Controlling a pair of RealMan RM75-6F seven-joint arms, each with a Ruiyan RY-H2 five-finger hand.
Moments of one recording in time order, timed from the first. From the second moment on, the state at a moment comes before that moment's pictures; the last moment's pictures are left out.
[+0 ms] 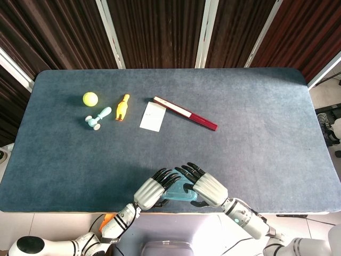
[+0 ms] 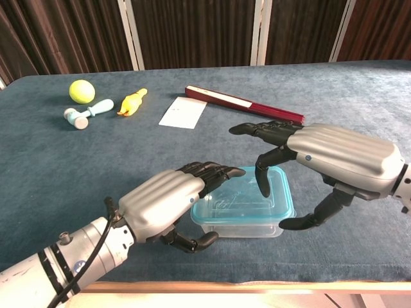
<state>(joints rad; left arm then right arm) -0.65 -1.97 0.02 -1.15 1.61 1.08 0.08 0.55 -1.55 -0.06 -1.43 -1.78 1.21 -0.04</state>
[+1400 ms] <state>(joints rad) -0.64 -1.95 0.04 -1.15 1.64 1.11 0.06 0.58 -1.61 -0.02 -1.28 -1.79 1.27 -0.04</state>
